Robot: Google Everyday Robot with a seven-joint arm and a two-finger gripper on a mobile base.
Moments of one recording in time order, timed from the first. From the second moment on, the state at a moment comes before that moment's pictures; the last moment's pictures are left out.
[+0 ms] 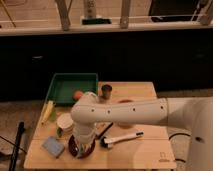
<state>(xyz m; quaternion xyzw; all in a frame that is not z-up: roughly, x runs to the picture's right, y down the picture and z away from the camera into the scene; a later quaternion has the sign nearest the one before) -0.123 0.277 0.678 -0.36 -0.30 -0.42 0.78</state>
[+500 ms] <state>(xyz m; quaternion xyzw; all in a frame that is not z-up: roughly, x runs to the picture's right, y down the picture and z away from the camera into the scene) -0.177 0.280 0.692 -0.34 -0.35 -0.47 0.73</state>
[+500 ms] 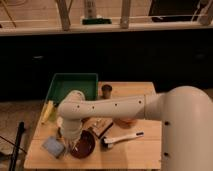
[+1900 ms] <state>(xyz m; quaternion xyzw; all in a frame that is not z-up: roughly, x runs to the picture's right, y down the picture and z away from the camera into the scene) -0.096 0.285 0.673 -0.36 -0.29 -0.45 0.76</state>
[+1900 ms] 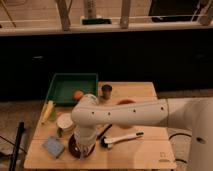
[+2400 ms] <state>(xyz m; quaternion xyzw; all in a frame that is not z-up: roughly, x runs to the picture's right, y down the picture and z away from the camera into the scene) -0.142 0.283 0.696 -0.34 -0.33 -0.50 0.73</state>
